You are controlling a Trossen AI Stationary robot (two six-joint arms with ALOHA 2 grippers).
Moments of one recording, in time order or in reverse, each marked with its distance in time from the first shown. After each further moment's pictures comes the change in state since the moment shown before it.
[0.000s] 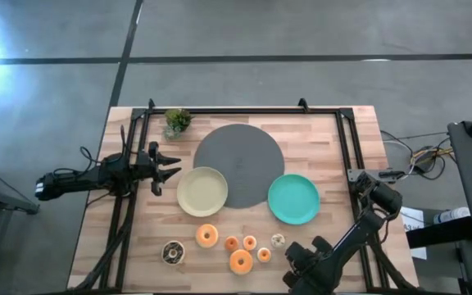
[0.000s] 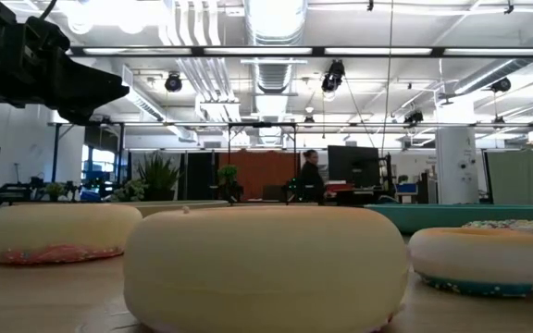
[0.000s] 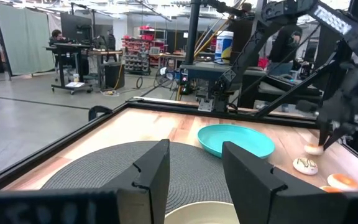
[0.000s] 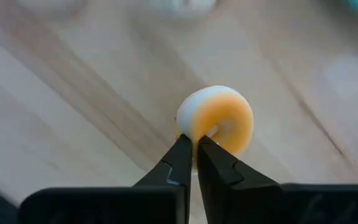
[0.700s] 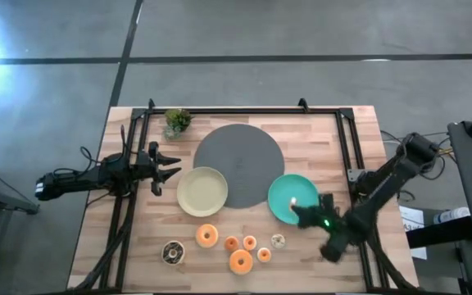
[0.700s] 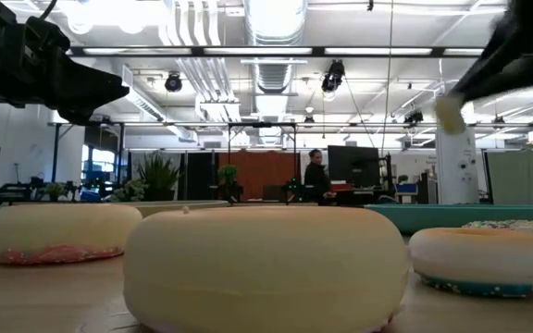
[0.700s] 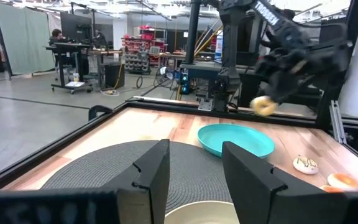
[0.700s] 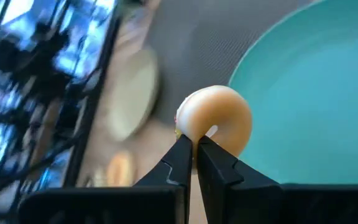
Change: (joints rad) left arm 0.000 0.002 0.000 0.000 0.000 0.000; right arm -0.057 -0.624 -0.755 0.511 0.805 0.595
